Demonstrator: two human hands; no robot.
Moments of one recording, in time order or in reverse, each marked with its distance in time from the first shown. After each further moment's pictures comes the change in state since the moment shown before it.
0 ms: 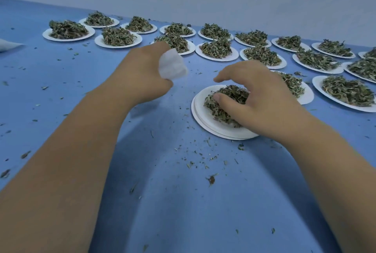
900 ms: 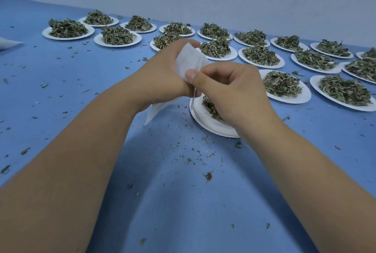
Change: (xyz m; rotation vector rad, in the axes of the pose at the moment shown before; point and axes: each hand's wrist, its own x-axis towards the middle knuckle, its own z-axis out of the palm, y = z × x) left_hand -0.015 0.039 0.004 -0.640 -0.212 0.000; right_hand 0.011 -0.048 0.023 0.831 0.149 0.301
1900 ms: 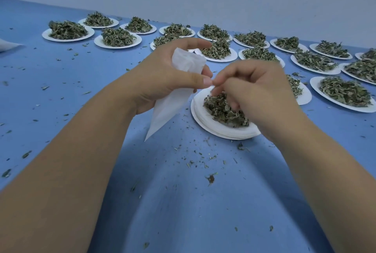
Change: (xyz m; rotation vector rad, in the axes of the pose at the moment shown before) left_hand -0.008 0.006 -0.008 -0.353 -0.150 0.043; right_hand -0.002 -0.011 -0.026 -0.060 -0.006 0.011
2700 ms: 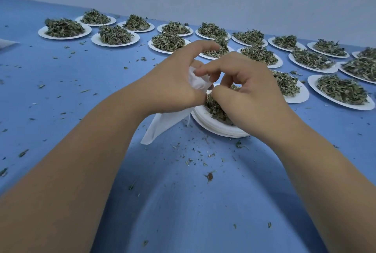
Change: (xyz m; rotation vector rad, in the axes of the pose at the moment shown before) left_hand -0.003 0.003 0.023 0.398 -0.009 0.091; right_hand -0.006 -0.006 0.010 -0.303 -0.078 -0.205
